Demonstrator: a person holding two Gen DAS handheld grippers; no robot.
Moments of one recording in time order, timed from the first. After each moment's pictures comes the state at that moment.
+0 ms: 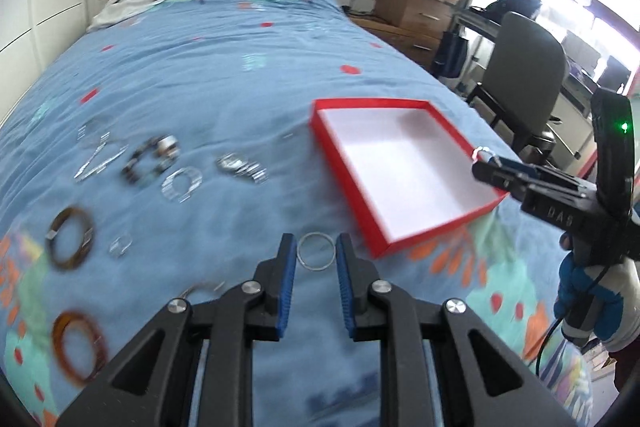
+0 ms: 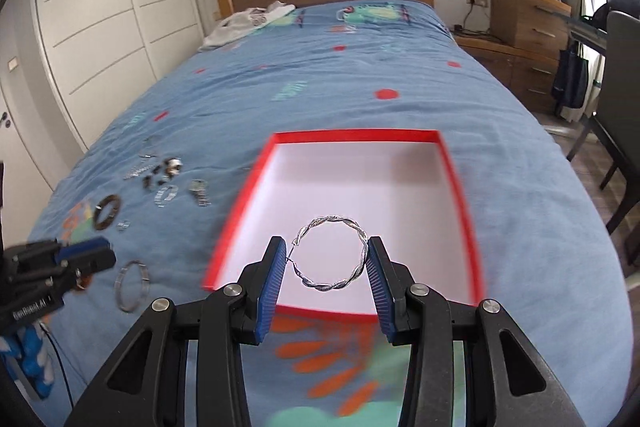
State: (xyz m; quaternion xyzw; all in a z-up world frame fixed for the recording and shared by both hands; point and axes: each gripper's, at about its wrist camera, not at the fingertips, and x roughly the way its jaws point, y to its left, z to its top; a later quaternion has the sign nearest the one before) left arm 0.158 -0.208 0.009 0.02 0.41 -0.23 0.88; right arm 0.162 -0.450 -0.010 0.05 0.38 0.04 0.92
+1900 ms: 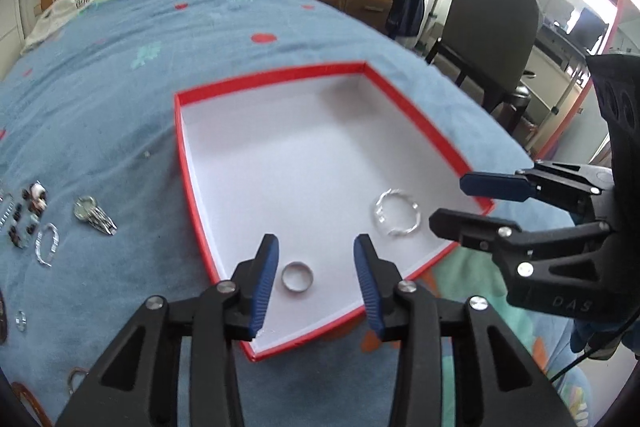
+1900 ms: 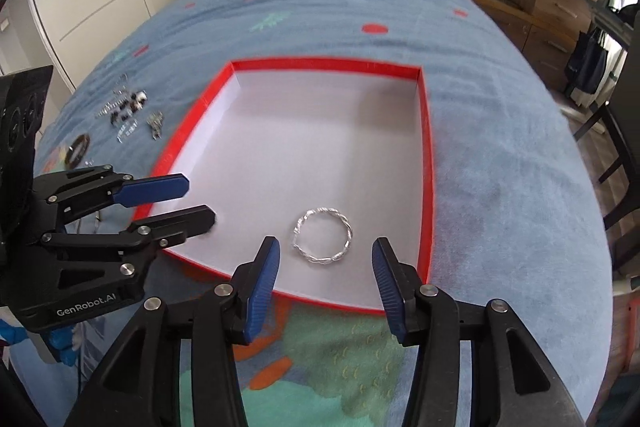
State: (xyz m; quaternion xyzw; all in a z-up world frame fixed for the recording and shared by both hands) left arm 0.199 -0.321 -0.030 0.07 0.44 -0.30 0.84; right arm 0.178 -0.483 -0.035 0.01 0.48 0.06 0.88
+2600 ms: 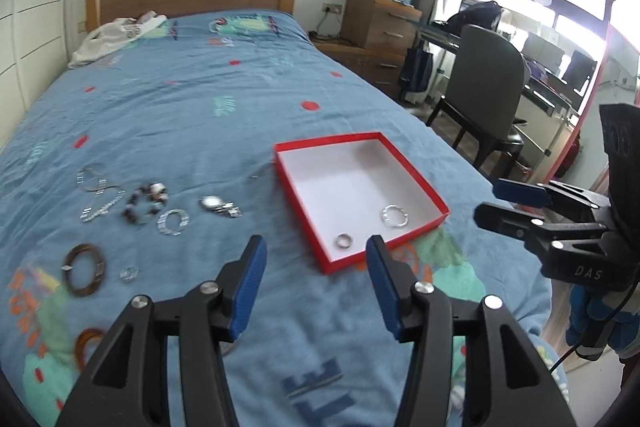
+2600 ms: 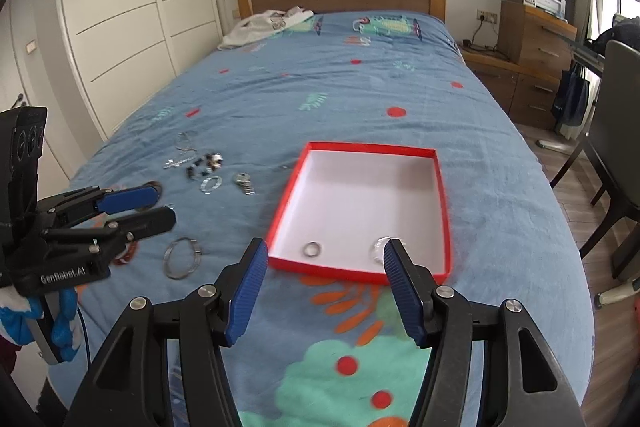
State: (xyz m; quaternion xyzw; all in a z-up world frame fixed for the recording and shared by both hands) left arm 0.113 -0.189 0.075 0.03 0.36 -0.27 0.89; right arm 0.084 -0.419 0.065 0.03 0.37 0.06 0.93
